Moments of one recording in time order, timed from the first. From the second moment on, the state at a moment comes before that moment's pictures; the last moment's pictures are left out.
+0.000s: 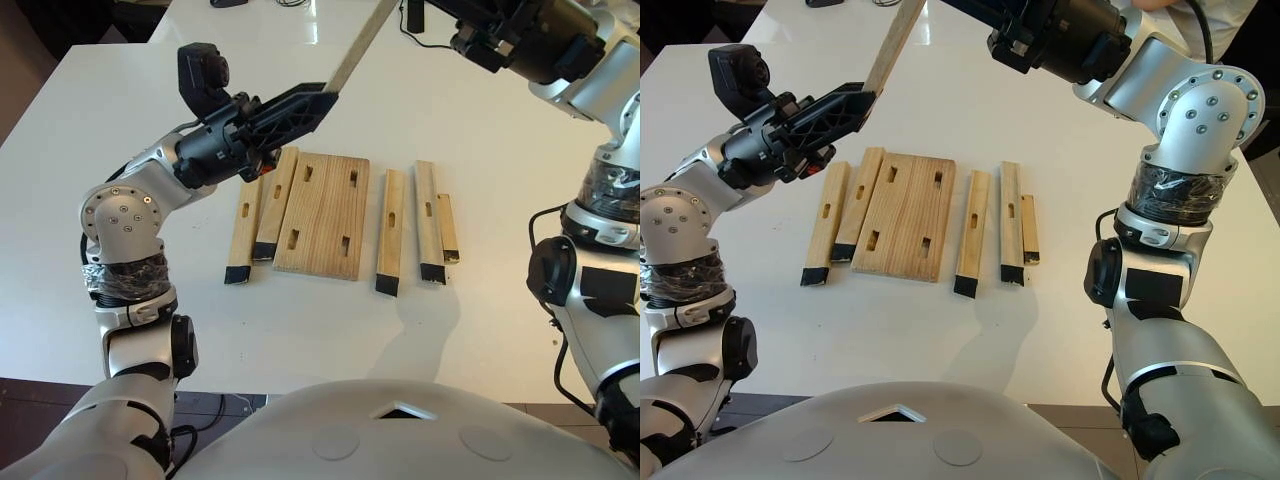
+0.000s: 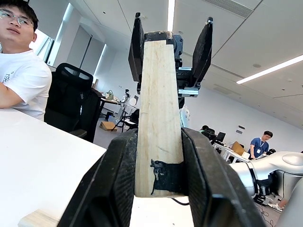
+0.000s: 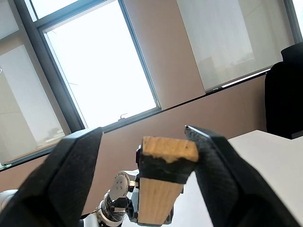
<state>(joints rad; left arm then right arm) -0.45 0.43 0.23 -0.18 -1.21 0.92 -0.89 -0.89 -0.40 -0.24 0.00 1.26 1.11 0.66</state>
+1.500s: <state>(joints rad) -0.48 -0.17 0.01 0.00 -0.35 0.34 0.06 -0.74 -0.77 0.15 0.39 0.37 0.25 1.47</state>
